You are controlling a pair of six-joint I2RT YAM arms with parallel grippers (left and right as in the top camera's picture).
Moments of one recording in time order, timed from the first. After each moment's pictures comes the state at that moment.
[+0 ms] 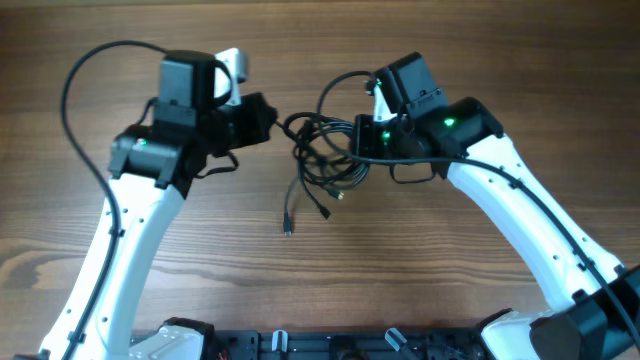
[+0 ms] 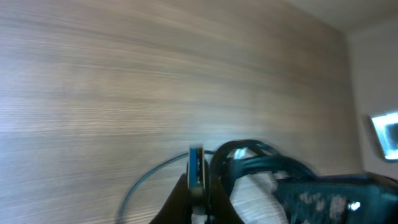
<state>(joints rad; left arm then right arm) -0.21 1.36 1.31 -0.79 0.32 -0.47 0.49 1.59 1.42 -0.94 -0.22 0.58</state>
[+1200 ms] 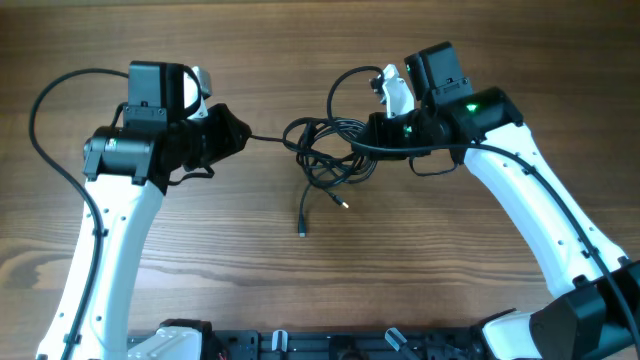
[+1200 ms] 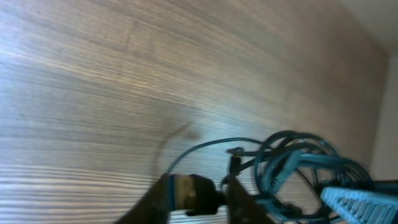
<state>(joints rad) -0.10 1.36 1.31 -0.96 0.33 -0.51 0.37 1.60 1.41 -0.94 -0.52 0.30</state>
